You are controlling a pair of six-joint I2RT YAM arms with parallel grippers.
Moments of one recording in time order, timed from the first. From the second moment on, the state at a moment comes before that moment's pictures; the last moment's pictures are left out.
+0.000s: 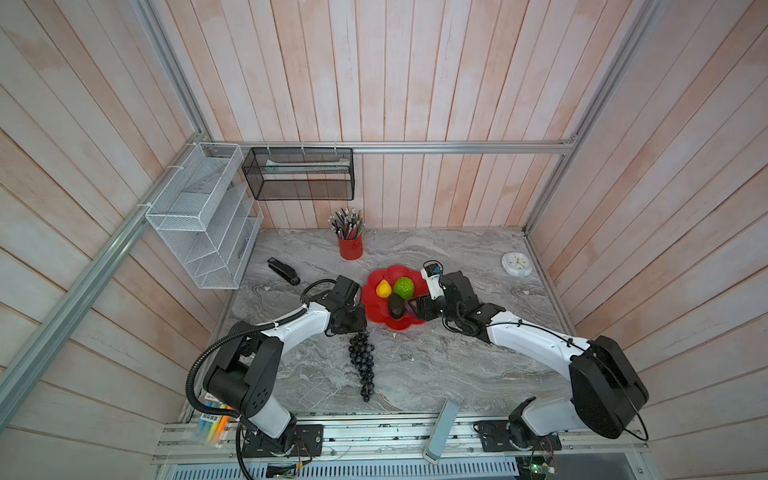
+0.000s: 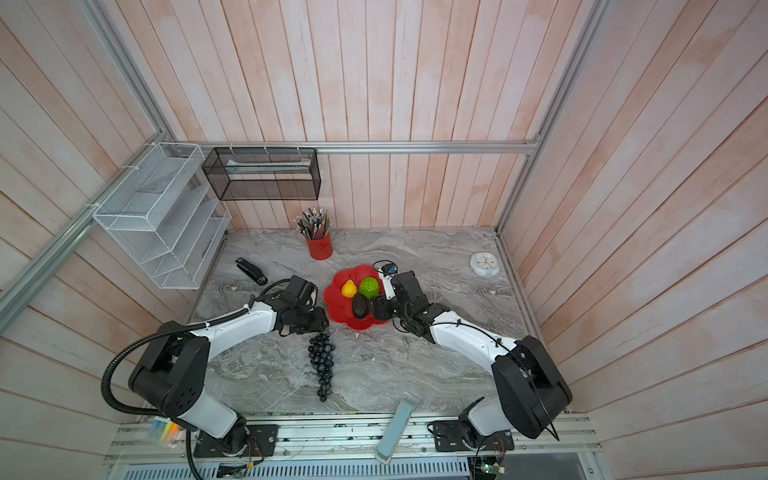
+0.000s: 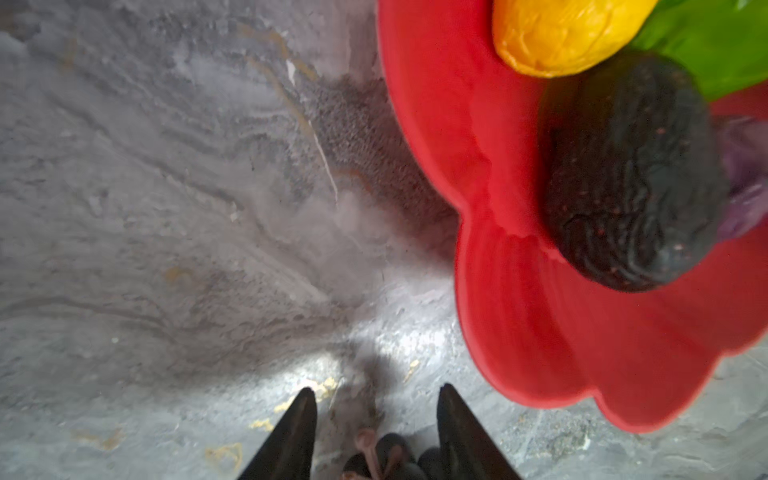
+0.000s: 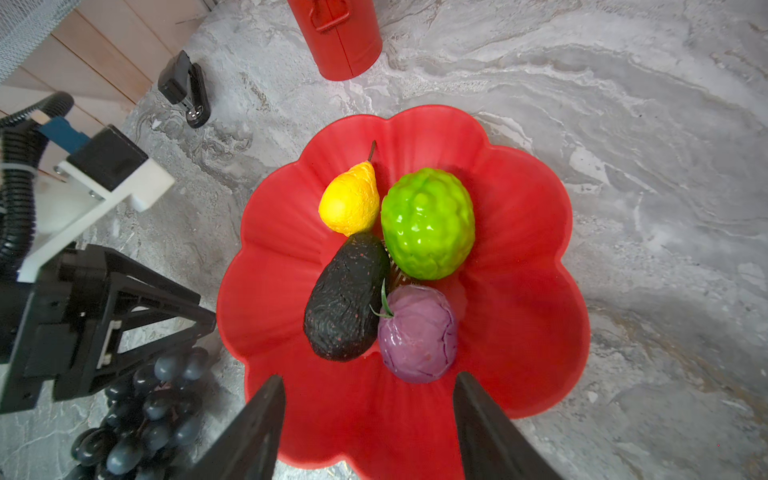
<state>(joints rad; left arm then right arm) -0.48 1.61 0.93 -0.43 0.17 -0.50 0.63 1.45 0.84 -0.04 -0.10 0.30</state>
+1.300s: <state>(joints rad) -0.48 1.39 0.81 -0.44 0.23 -0.50 0.65 1.50 0.84 -0.01 -0.09 0.29</state>
